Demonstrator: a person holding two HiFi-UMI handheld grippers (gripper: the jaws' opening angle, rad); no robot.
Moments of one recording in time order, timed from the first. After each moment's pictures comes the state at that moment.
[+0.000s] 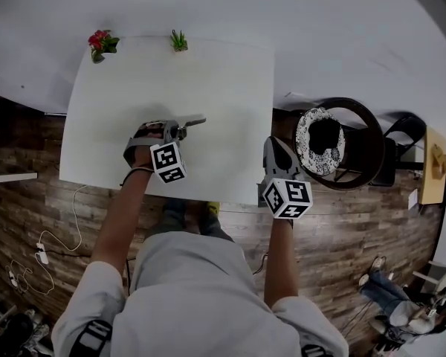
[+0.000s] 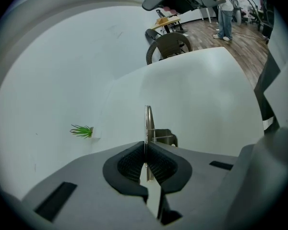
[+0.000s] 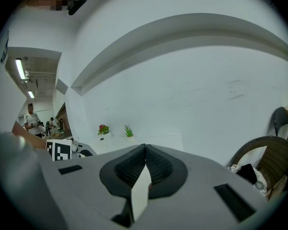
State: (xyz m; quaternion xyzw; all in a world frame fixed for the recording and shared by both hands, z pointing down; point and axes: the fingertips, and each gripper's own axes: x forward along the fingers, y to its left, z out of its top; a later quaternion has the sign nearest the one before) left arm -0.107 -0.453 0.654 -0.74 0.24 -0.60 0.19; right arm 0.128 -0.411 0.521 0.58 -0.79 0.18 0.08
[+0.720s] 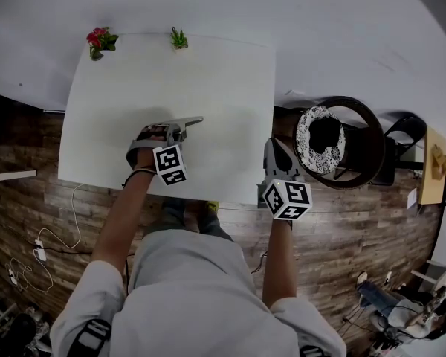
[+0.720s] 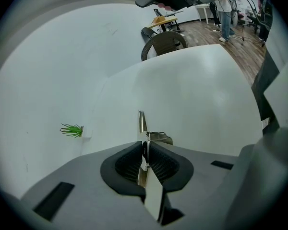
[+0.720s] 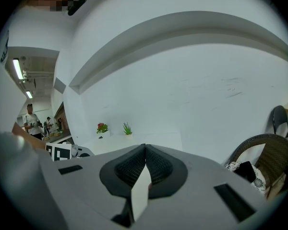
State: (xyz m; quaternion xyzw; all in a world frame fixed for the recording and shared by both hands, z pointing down) left arm -0.104 -0.443 0.678 -0.74 0.21 -0.61 0.17; right arm 0.129 -0.412 0.532 0.59 -0.78 0.19 0.08
